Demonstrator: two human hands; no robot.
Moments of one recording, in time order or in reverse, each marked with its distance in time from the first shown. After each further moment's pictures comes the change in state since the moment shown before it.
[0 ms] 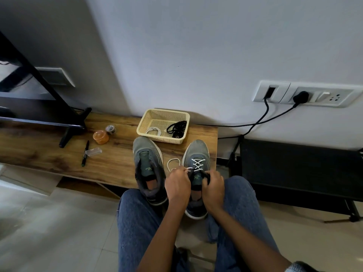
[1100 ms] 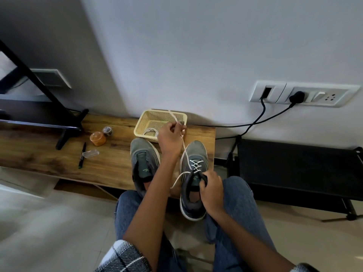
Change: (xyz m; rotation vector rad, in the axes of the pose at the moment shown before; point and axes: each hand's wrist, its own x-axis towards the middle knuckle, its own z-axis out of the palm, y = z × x) left_hand 0.079 0.063 -0.073 -0.873 0.121 -0.082; right_hand 0.000 0.005 -0.006 -0.113 -0.036 -0.133
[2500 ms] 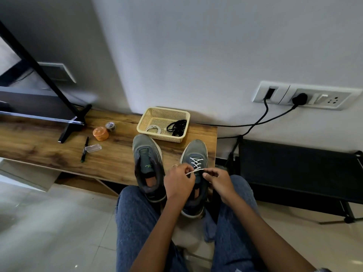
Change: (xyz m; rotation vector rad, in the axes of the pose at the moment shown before) left_hand -0.085 -0.085 -0.018 0.766 -0.153 0.103; right_hand 0.027 -0.004 -0.035 0.544 -0.341 0.405
